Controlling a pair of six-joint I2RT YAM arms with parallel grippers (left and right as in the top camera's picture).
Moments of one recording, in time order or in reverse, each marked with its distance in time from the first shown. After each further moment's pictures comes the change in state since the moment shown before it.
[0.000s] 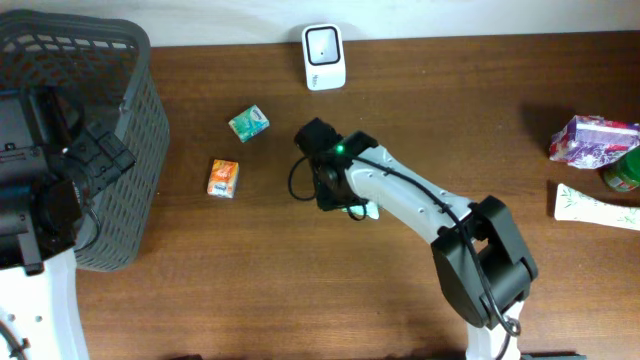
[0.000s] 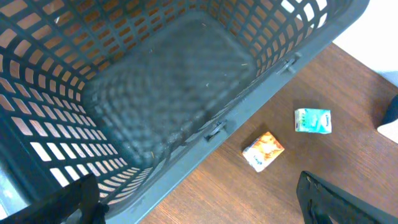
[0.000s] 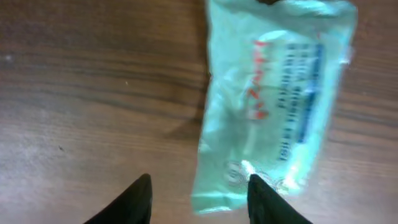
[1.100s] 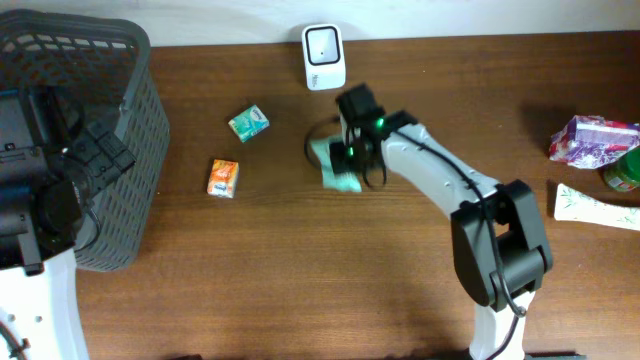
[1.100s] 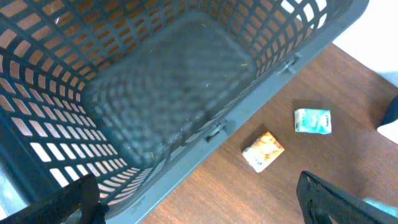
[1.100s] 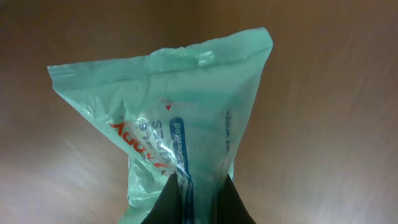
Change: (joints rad) left arm 0.000 0.000 0.000 0.001 0.000 0.000; right arm -0.193 0.025 0.016 0.272 -0.241 -0.199
